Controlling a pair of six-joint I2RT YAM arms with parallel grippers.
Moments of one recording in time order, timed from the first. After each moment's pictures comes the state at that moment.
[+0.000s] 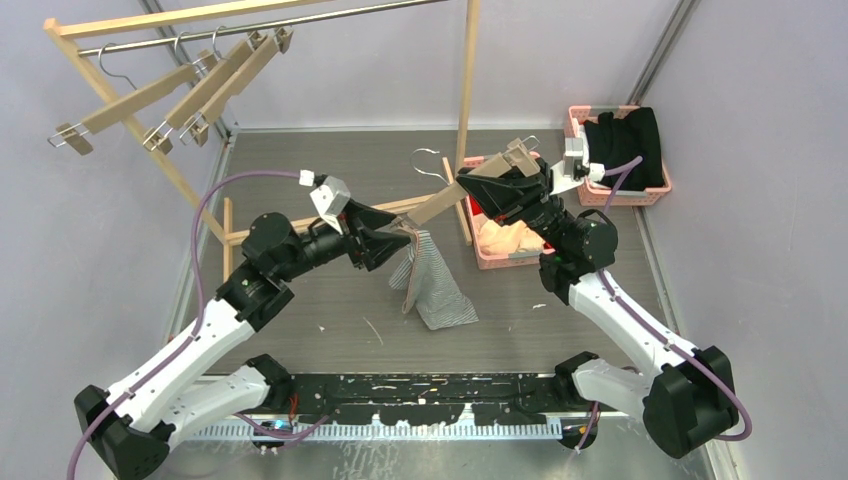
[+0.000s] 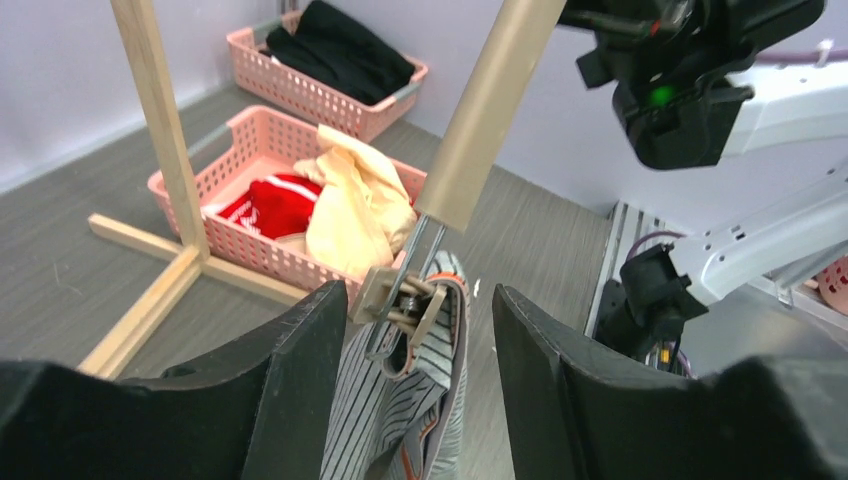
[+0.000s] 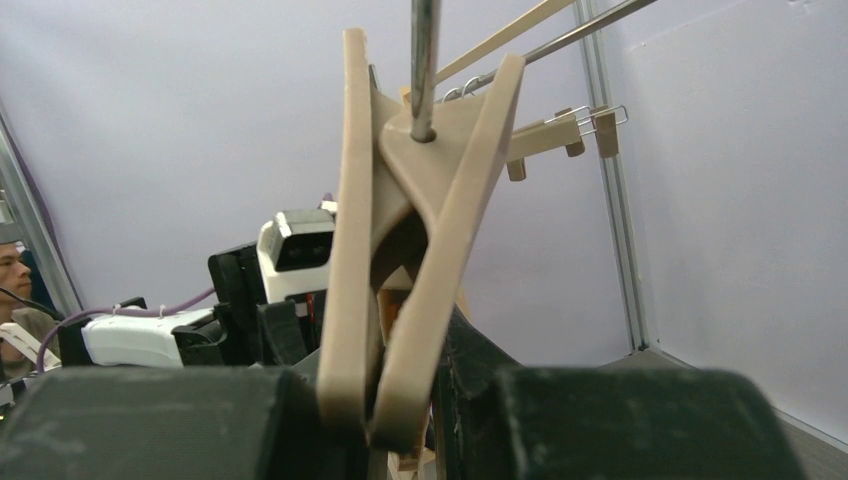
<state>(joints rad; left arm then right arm) -0.67 0.88 0.83 0.13 0.42 -0.24 0.43 1.08 0.72 1.19 -0.56 0.81</state>
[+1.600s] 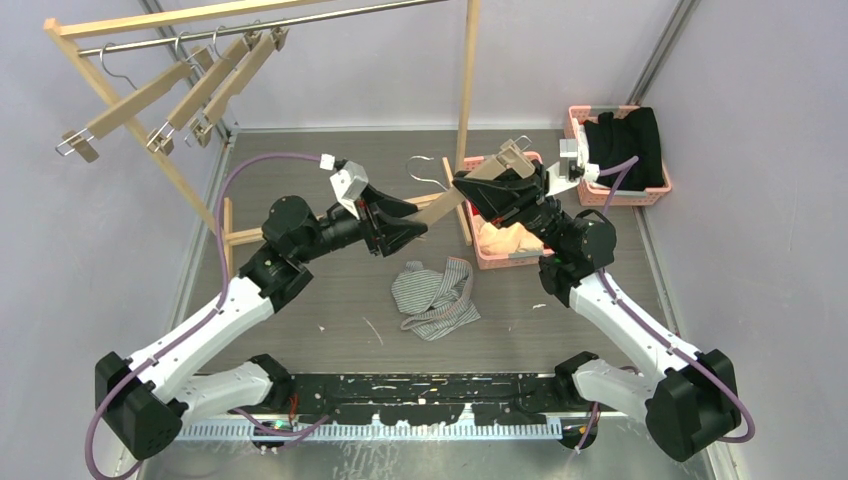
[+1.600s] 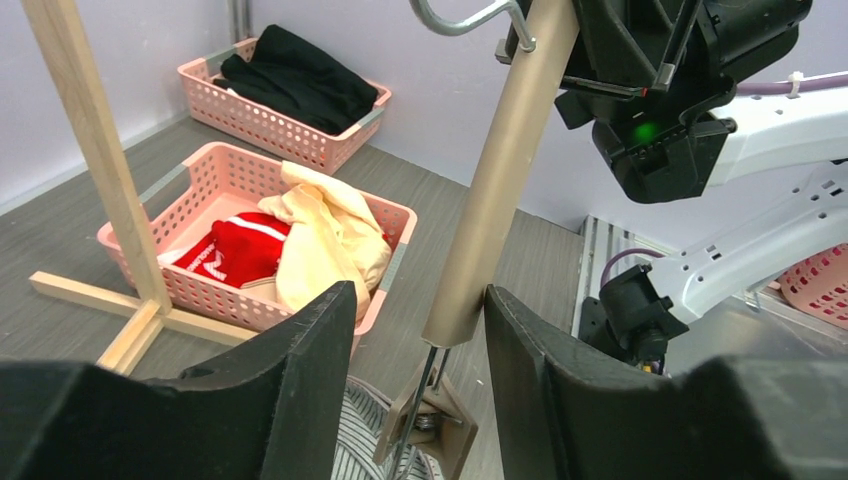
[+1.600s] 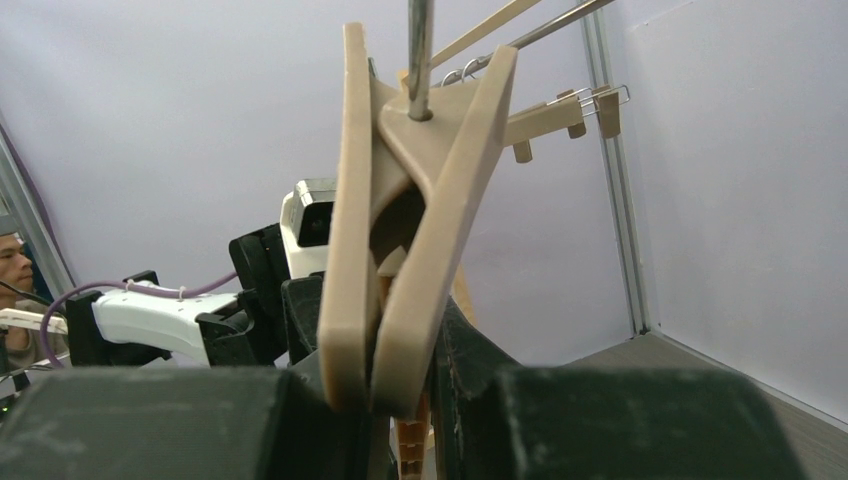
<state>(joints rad) -0.67 1.03 0.88 0.30 0.50 -0.28 0.45 1.06 0.72 1.13 -0.56 0.78</state>
